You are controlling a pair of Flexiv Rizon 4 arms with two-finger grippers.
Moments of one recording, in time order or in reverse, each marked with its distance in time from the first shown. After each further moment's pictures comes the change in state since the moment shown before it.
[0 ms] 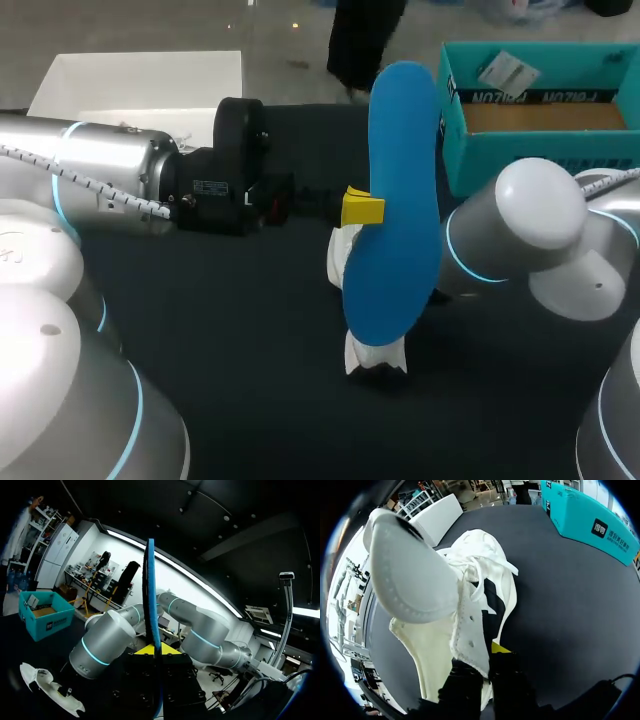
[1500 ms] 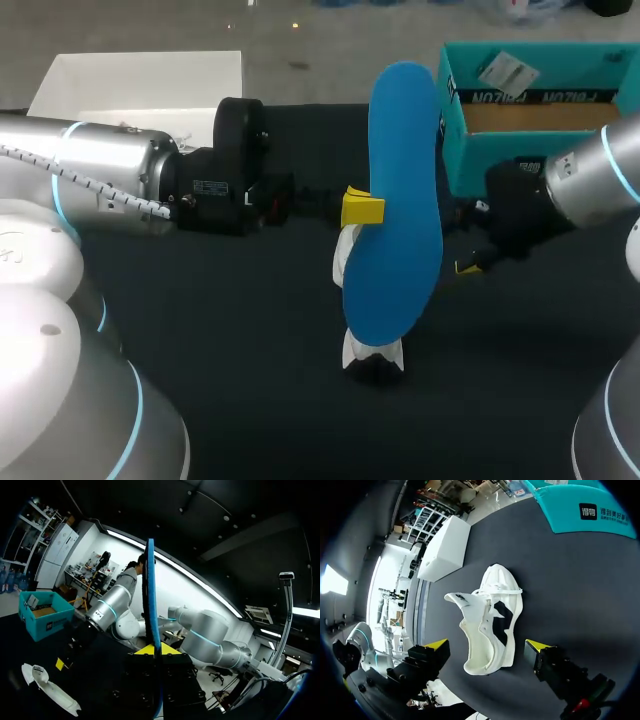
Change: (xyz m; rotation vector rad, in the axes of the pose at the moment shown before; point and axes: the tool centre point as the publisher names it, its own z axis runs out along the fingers) left arm 0.000 0.000 0.000 0.000 0.000 0.000; right arm -0.026 0.039 -0.118 0.095 0.414 0.185
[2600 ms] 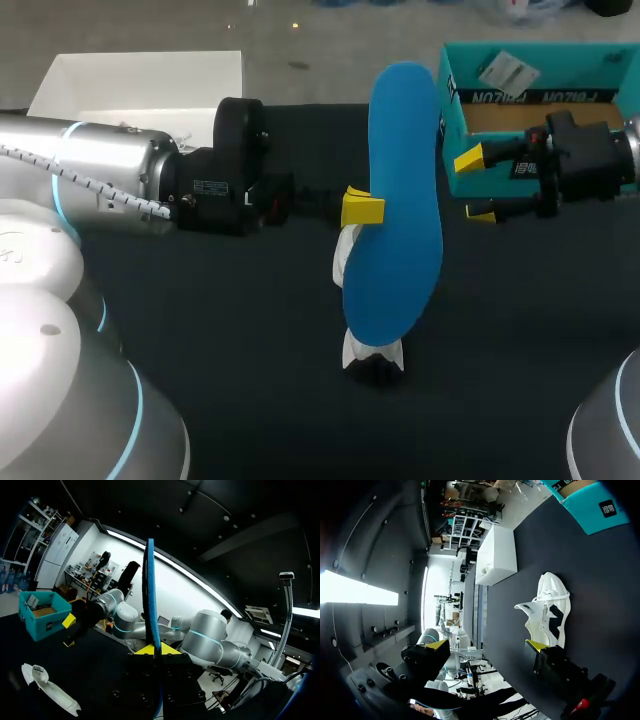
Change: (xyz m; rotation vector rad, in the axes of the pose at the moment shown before) left arm 0.000 0.000 0.000 0.000 0.000 0.000; right arm 0.066 0.034 -0.103 0.045 0.525 0.105
